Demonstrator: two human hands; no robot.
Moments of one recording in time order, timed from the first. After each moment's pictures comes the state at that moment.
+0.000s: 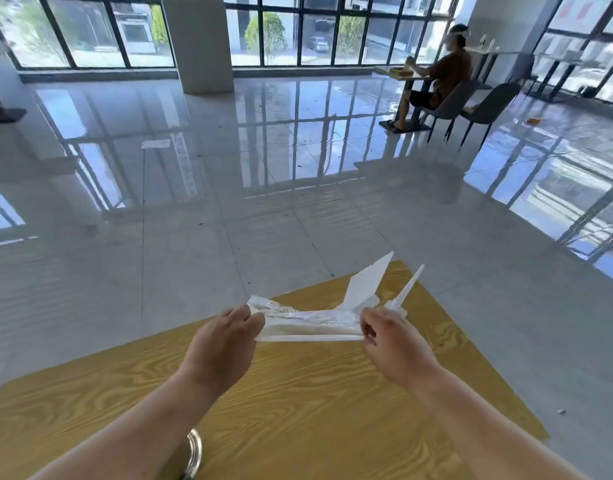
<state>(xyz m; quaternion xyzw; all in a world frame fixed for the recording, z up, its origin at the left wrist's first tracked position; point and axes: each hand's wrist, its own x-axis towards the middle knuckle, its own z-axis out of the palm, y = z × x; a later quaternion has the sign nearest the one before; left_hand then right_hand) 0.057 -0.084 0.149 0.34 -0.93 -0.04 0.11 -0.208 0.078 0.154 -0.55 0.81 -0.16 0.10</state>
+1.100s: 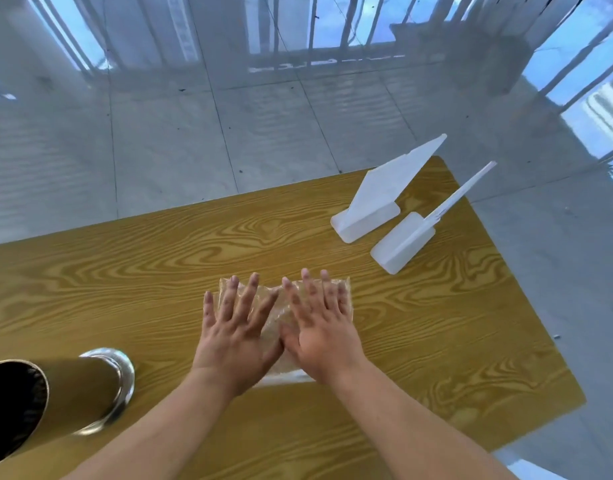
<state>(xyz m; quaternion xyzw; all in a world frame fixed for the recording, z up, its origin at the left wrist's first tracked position) -0.003 -0.020 -0.112 0.42 -0.90 -0.14 -0.01 -0.182 0.053 -0.100 -0.63 0.75 -0.04 0.20</state>
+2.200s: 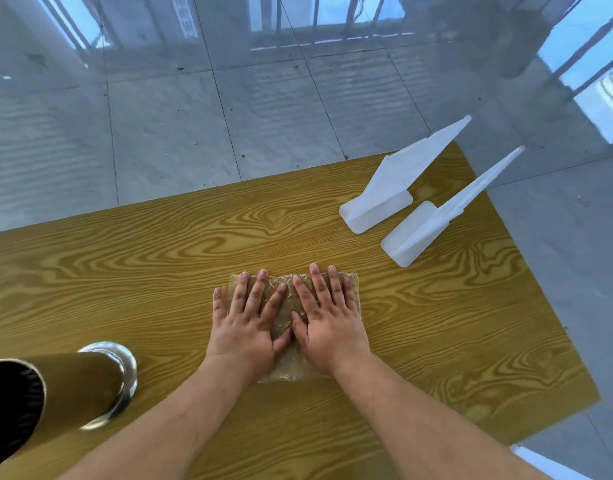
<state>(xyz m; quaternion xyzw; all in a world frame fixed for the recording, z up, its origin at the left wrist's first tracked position) -0.015 -0.026 -0.130 0.44 -0.87 -0.14 -0.16 -0.187 0.048 -0.140 -0.61 0.76 0.03 0.22</state>
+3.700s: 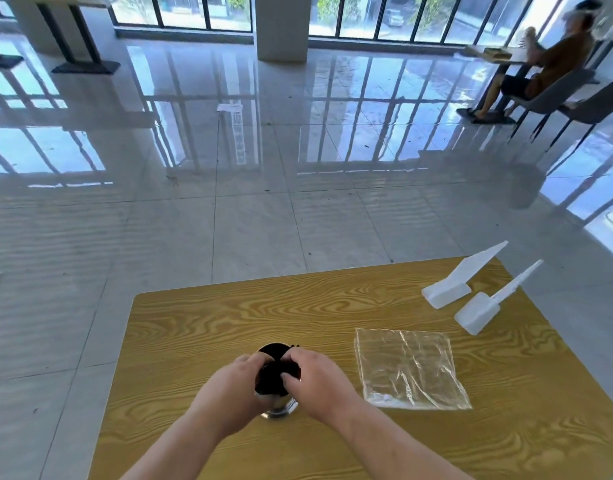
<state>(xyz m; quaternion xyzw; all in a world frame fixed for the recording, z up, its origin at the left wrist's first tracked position) 0.296 -0.047 0.065 0.51 -0.80 -0.32 -0.03 0.113 0.005 0.070 -0.59 0.71 -0.15 0.36</state>
